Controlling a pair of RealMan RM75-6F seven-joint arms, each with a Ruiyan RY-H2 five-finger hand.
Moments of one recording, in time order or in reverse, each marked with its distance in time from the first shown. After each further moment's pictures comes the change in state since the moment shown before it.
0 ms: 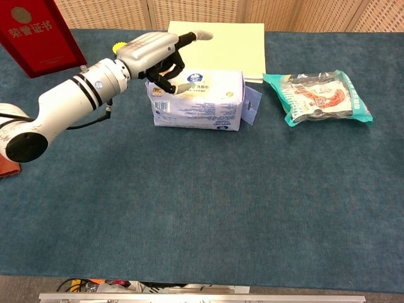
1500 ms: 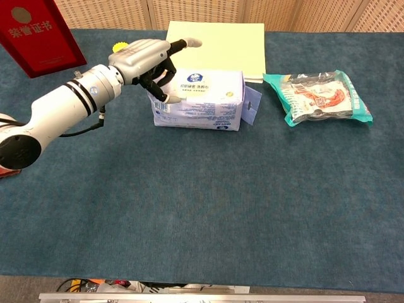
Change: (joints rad) left arm 0.047 0.042 -0.028 -0.116 -0.098 -0.049 0.153; right arm -0.009 -0.004 -0.003 0.005 -0.011 0.010 0.013
